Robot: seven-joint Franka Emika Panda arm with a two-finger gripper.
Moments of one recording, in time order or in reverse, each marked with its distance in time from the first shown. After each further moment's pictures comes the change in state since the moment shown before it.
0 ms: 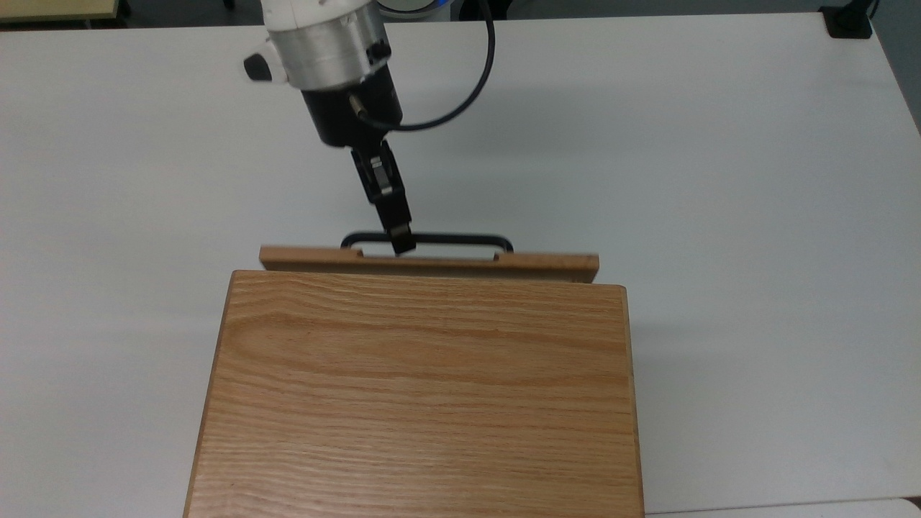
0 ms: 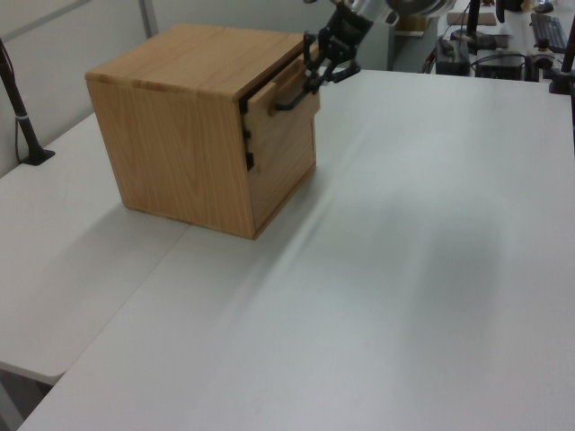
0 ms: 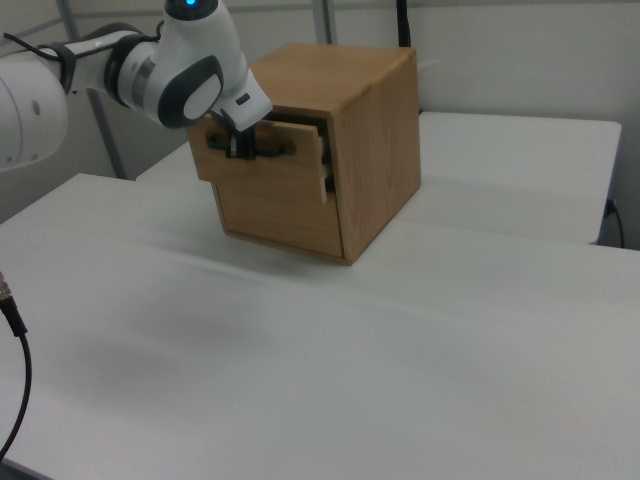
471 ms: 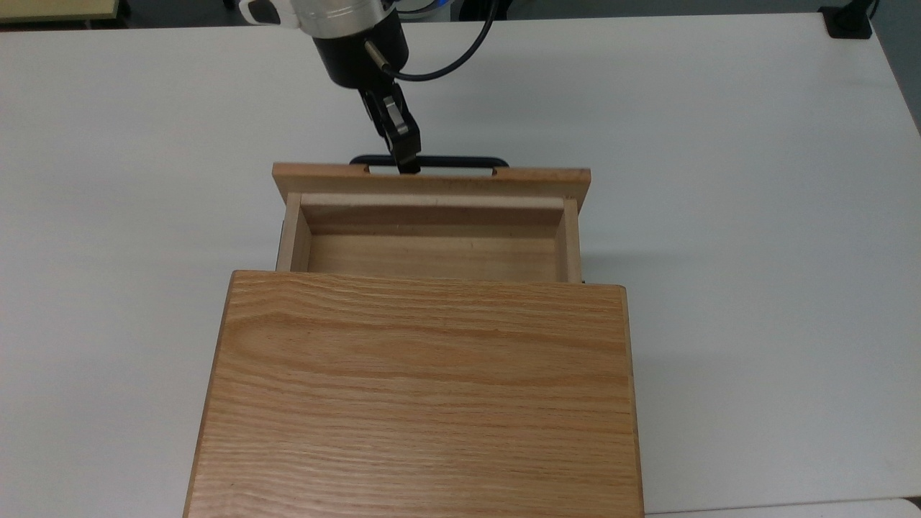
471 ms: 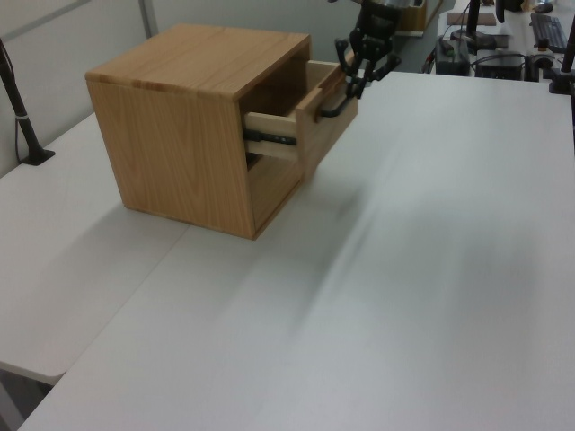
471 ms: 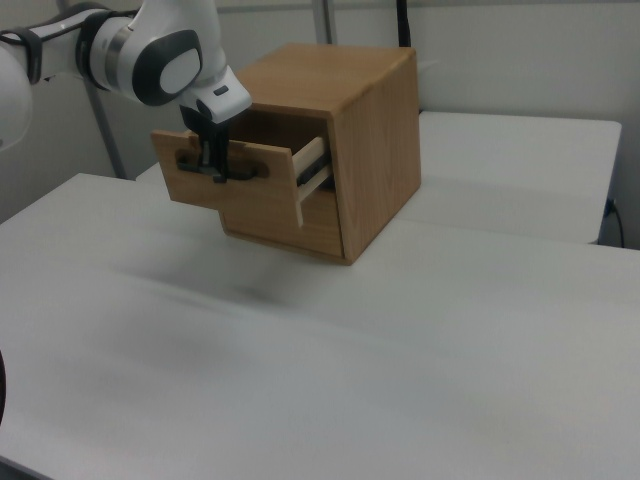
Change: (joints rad) arm -0.004 -0.107 -0.002 -0.038 -0.091 -0.319 -0.003
